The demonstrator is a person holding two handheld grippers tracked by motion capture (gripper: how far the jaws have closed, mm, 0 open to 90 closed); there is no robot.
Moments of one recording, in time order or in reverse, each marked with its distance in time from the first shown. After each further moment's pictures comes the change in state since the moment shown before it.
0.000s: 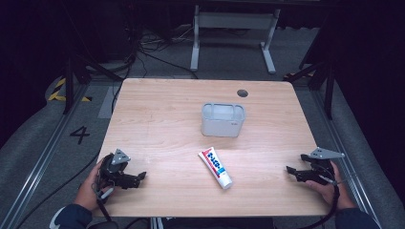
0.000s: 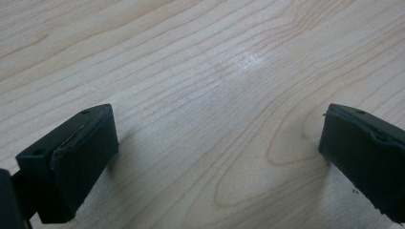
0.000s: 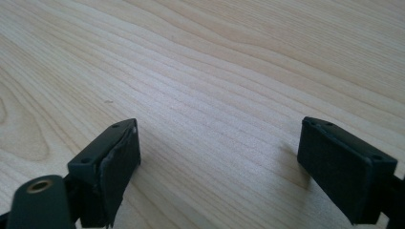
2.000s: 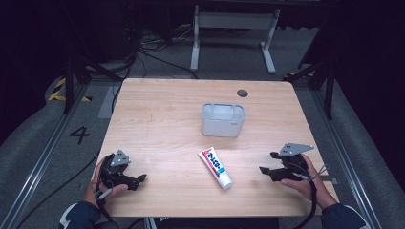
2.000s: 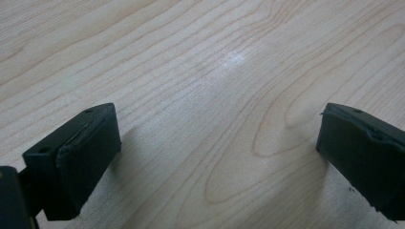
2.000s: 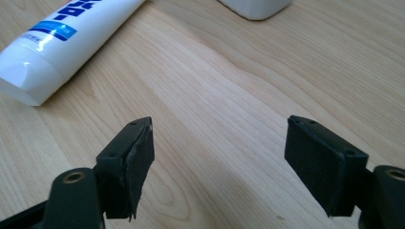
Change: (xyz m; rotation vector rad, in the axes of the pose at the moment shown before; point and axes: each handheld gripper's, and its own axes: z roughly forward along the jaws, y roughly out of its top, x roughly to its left) left arm 0.000 -0.002 -0.002 0.000 -0.051 0.067; right arm 0.087 0.069 0.012 0.033 0.162 -0.167
